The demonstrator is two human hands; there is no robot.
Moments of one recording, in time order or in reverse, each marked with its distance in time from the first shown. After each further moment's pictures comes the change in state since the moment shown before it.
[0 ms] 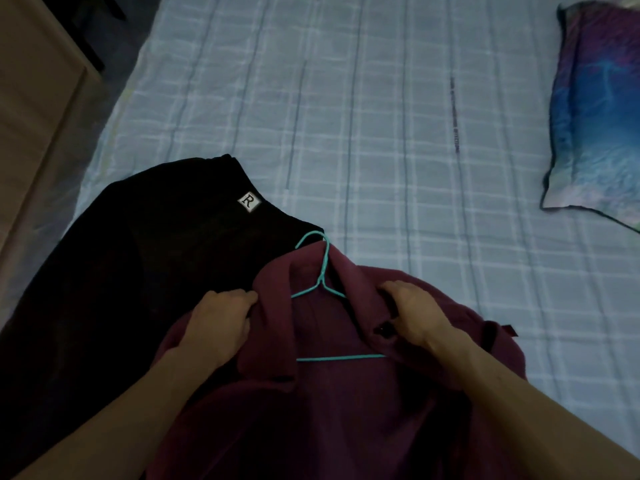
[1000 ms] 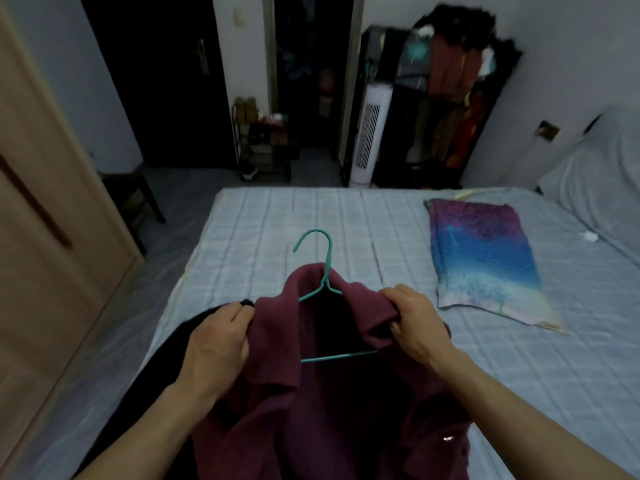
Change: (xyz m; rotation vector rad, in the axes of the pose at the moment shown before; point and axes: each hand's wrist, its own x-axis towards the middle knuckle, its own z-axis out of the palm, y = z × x) left_hand -0.193 0.104 -0.247 0.024 0.783 0.261; right_hand -0.267 -0.117 -0.230 0.199 0.801 -0.228
